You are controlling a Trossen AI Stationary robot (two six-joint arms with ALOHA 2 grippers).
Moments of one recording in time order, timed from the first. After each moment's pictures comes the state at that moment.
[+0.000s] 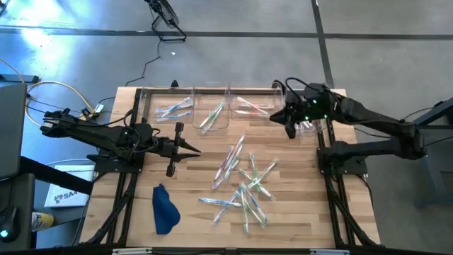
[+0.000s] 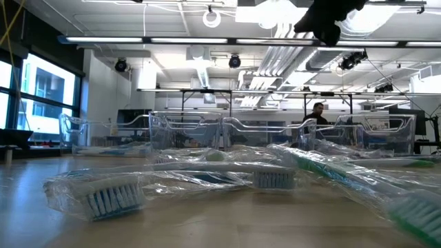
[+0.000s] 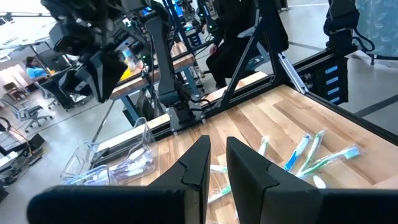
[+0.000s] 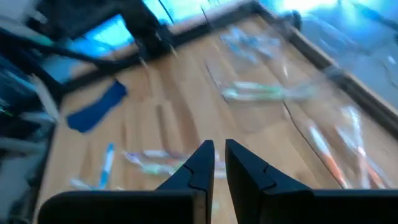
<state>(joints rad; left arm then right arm) -0.18 0.85 0.65 0.16 -0.04 0.38 -0.38 0.97 0.99 -0.53 -0.25 0.20</state>
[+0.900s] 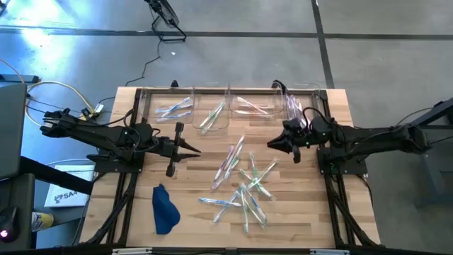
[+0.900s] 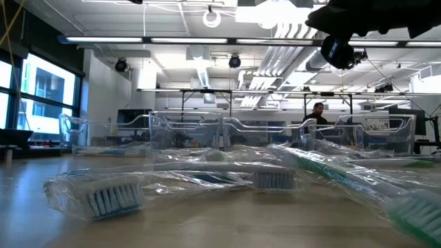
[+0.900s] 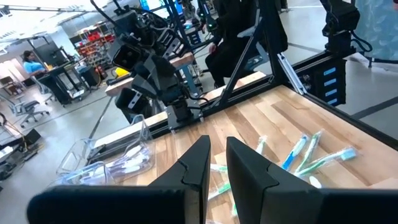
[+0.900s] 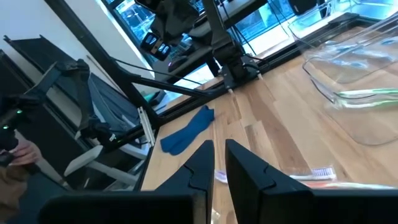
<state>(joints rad) -0.18 0.85 0.65 0.15 -0.04 0.36 -0.09 0.77 0.45 0.19 -0.22 0.53</state>
